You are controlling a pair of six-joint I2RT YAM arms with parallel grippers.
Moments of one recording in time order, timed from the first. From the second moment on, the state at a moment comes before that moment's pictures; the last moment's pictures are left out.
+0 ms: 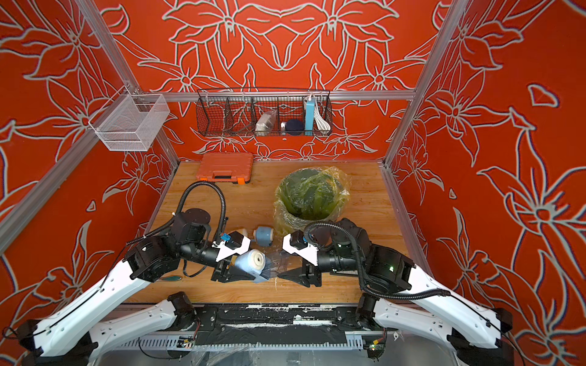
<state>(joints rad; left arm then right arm) -0.74 0.86 1.01 -0.75 0.81 0.37 1.08 0.80 1.00 -0.59 -0.47 -0.09</state>
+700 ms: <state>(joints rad) -0.75 0.87 1.01 -0.75 0.80 0.37 1.11 0.91 1.01 -0.55 -0.49 -0.06</state>
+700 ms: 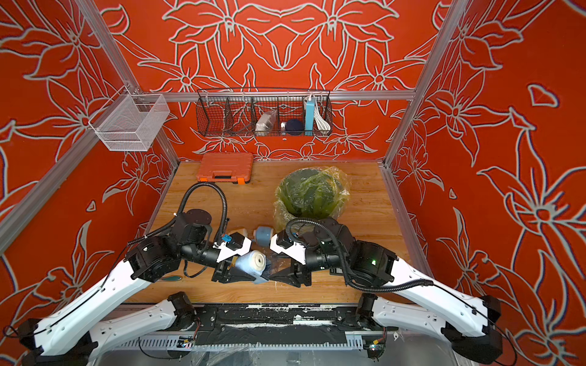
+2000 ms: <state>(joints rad) -0.77 0.87 1.01 -0.73 0.79 0.37 1.12 0.86 1.01 -0.56 -0.41 -0.02</state>
